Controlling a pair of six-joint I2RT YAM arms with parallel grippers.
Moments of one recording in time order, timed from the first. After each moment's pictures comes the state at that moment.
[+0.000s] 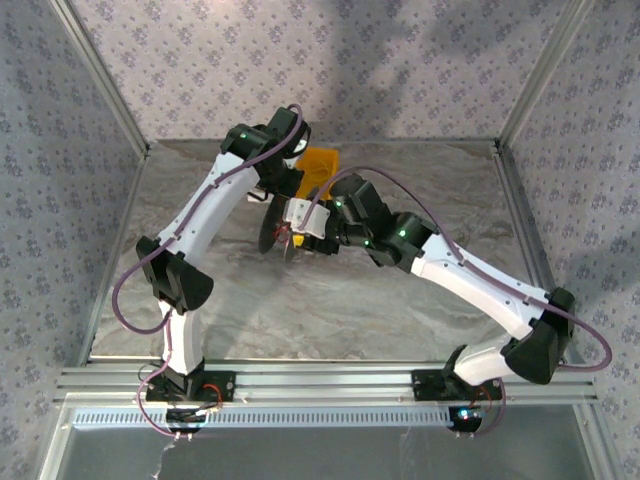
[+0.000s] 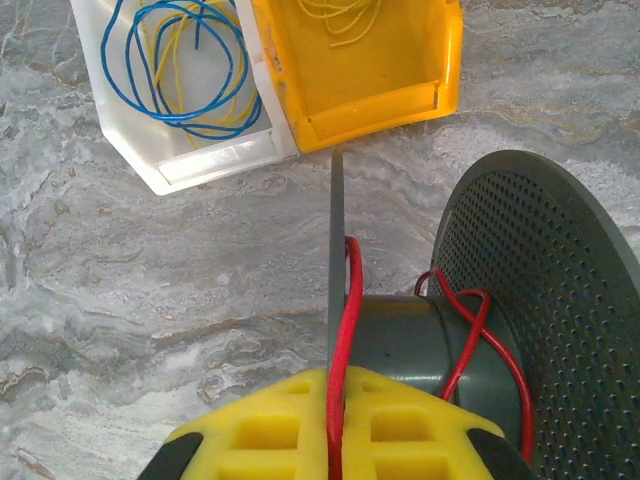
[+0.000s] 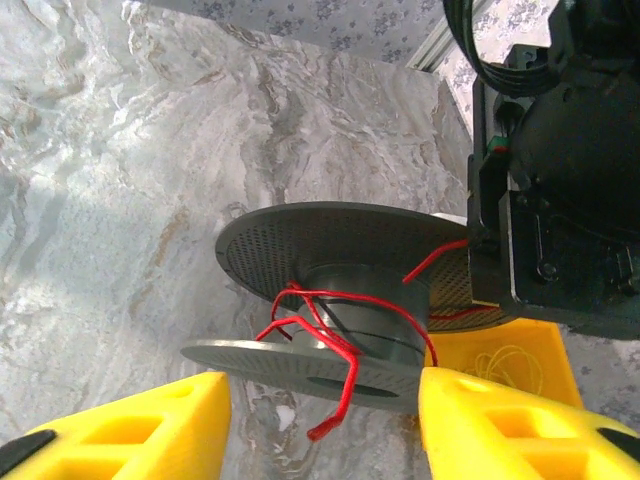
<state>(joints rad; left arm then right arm) -0.61 1.95 2.22 -1.40 -0.20 -0.17 0.89 1.41 1.39 -0.51 -0.10 -0.62</state>
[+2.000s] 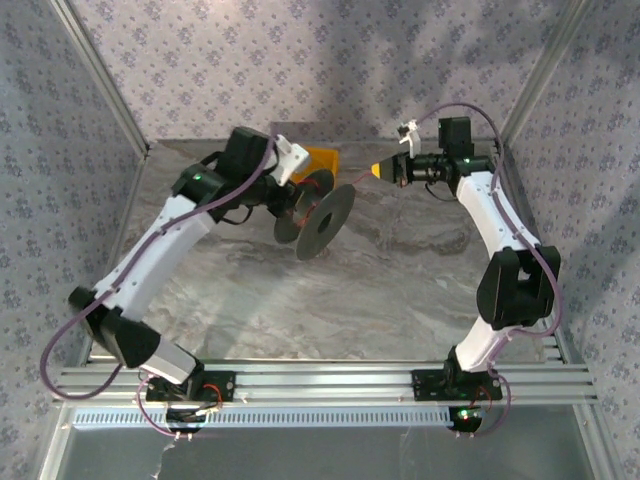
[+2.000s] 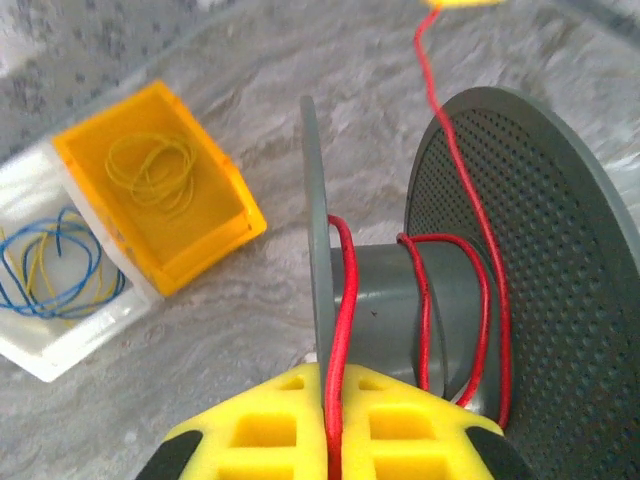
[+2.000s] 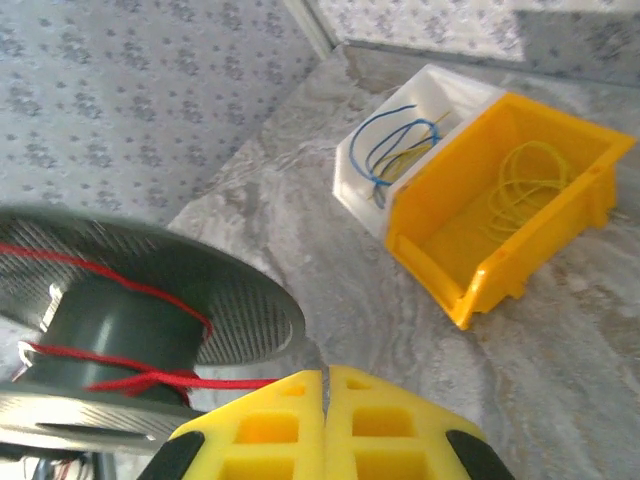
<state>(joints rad) -0.59 1.47 1.68 -0.92 0.21 0.12 0.10 1.70 1.51 -0.51 -0.96 -0.04</state>
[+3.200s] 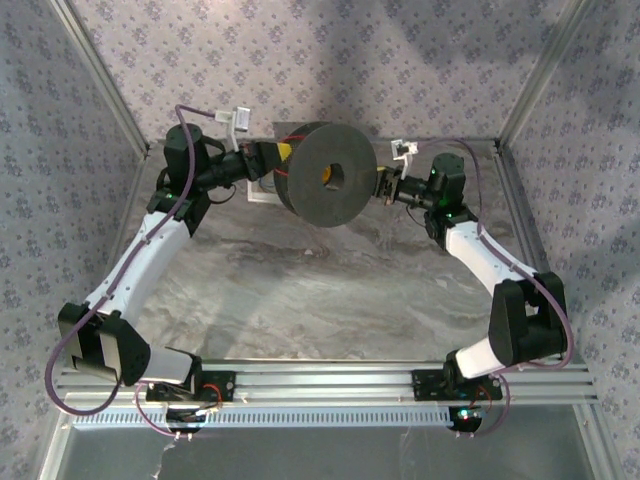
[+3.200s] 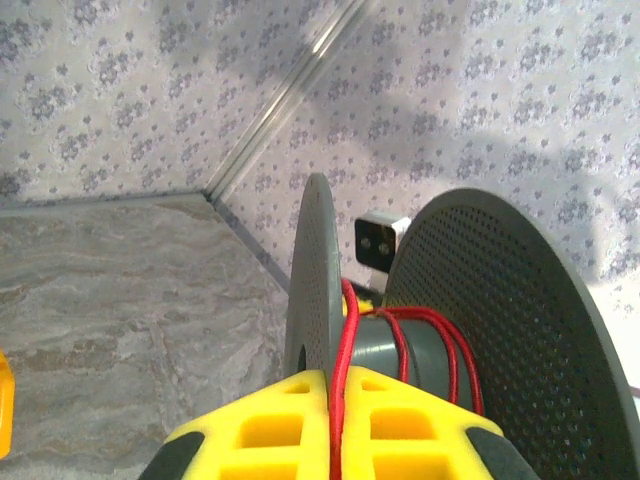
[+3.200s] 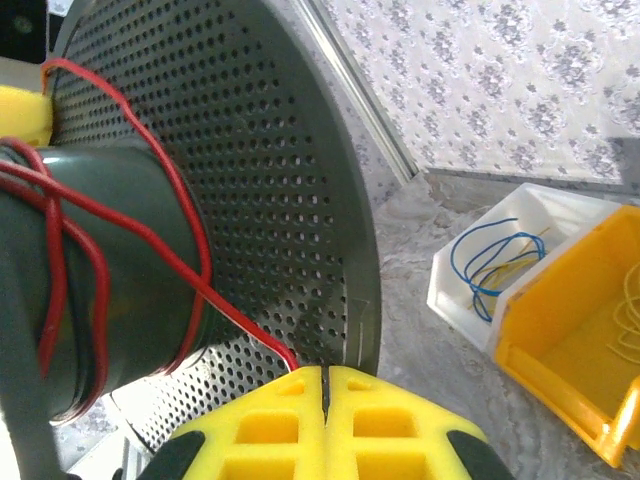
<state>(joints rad) -0.31 1.37 1.30 0.06 0.79 -0.69 0.23 1.47 0.99 0.44 -0.90 0.51</state>
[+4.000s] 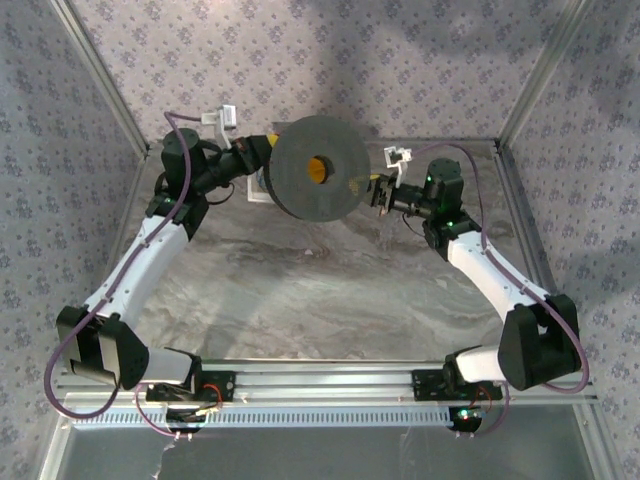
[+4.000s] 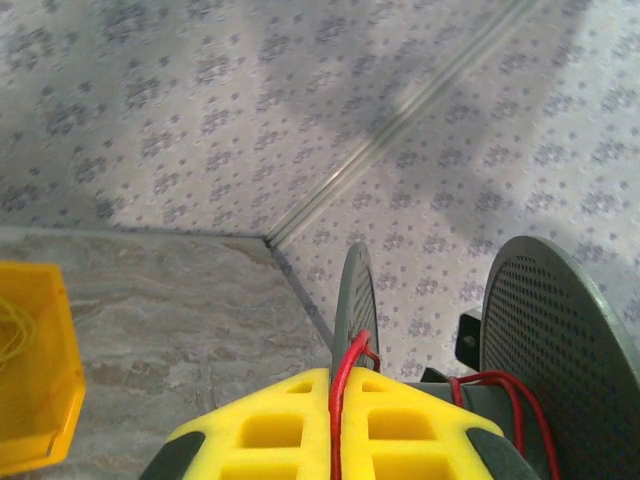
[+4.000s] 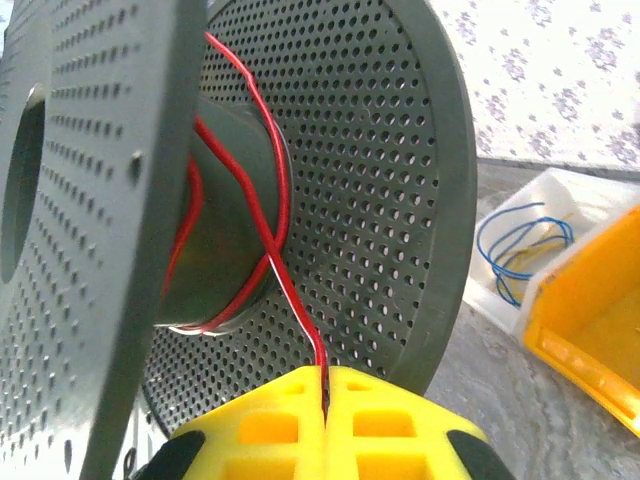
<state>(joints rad) -0.30 1.35 1.24 0.08 0.58 -0.79 0.30 1.35 0.97 0.27 -0.82 0.44</state>
